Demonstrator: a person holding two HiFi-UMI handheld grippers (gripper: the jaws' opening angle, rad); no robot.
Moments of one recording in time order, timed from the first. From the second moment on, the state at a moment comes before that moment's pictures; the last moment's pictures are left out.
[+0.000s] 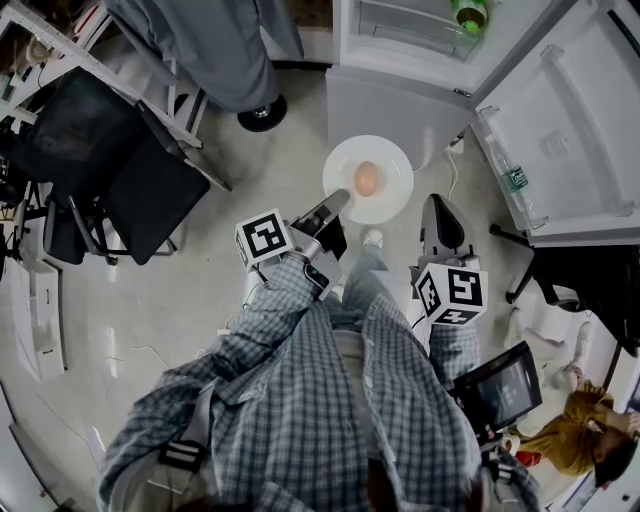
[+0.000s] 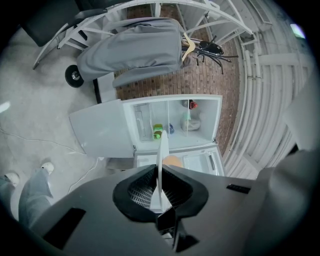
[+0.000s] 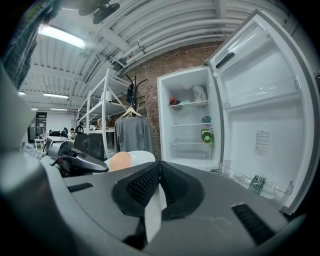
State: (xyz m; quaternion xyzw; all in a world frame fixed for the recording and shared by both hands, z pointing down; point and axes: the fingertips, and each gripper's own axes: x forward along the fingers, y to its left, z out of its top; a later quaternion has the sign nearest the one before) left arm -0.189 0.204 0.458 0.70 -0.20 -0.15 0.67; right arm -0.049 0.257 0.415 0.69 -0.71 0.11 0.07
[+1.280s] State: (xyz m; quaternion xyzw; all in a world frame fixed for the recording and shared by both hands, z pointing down) left arm -0.051 0.066 0.454 0.69 -0.25 -0.16 0.66; right arm 0.091 0.101 0.419 0.64 -0.76 0.13 0.05
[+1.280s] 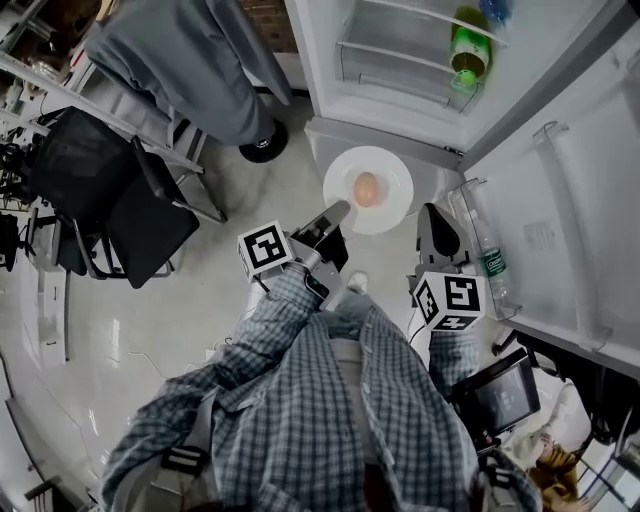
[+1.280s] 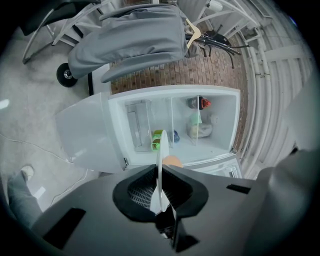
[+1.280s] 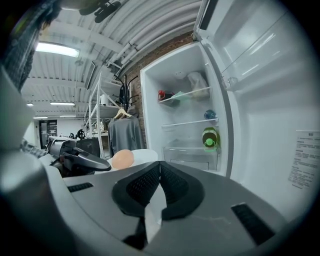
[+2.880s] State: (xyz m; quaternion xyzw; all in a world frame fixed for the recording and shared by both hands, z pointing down) left arm 0.022 -0.108 0.447 0.70 -0.21 -0.16 0.67; right arm 0.144 -0.052 0.404 0.66 -0.74 0.10 0.07
